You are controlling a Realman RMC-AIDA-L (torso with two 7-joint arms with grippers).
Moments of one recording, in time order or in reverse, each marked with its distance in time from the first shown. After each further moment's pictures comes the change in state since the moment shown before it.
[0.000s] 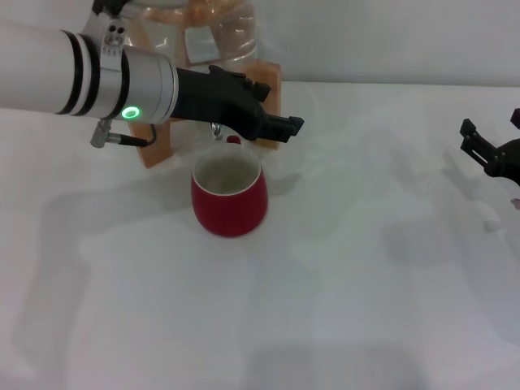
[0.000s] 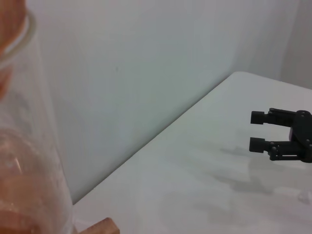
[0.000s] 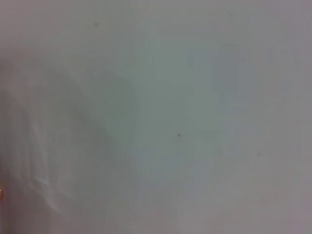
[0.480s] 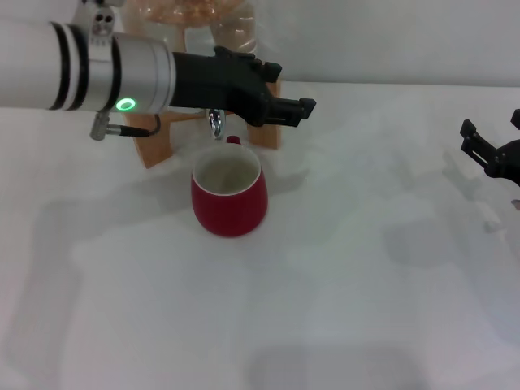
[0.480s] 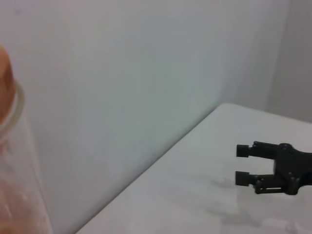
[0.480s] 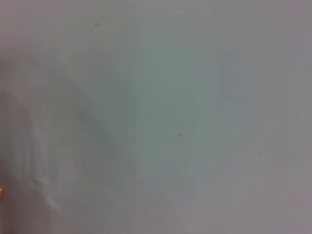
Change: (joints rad) left arm 0.040 0.000 0.000 0.060 -0.096 0.000 0.051; right arm -0.002 0.000 -0.001 0.000 -0.001 0.003 0.000
